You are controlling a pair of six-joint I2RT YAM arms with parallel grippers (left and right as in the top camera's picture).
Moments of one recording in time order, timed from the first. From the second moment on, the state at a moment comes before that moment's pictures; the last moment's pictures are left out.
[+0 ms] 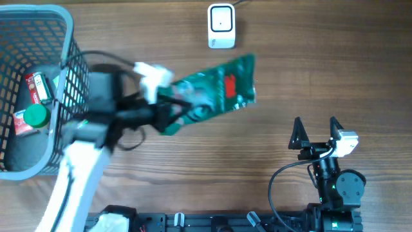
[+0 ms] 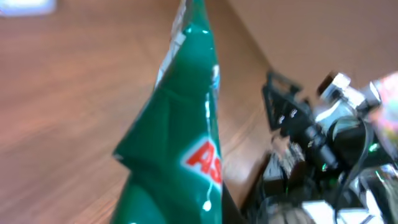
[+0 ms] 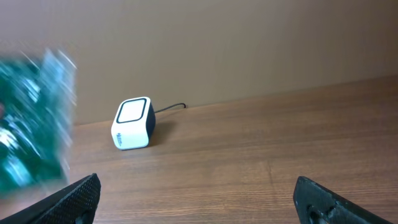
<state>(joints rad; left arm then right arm) -0.18 1.21 1.03 -0.69 0.90 -0.04 -0.05 0.02 0.01 0.00 -0.12 0.20</state>
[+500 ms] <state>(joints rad) -0.37 1.82 1.02 -0.36 0.90 -0.12 -0.05 0.02 0.01 0.00 -0.12 0.20</state>
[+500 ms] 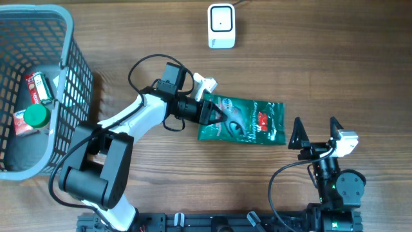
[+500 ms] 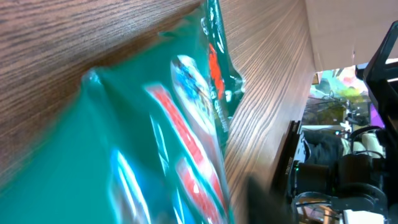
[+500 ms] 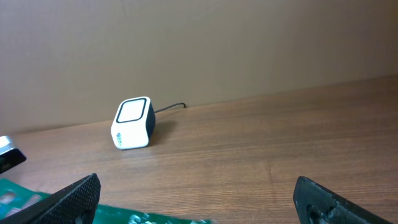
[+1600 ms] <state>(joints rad) 0.73 1.35 1.27 -0.73 0.05 -0.69 -0.05 0.02 0.01 0.00 -0.12 0.20</state>
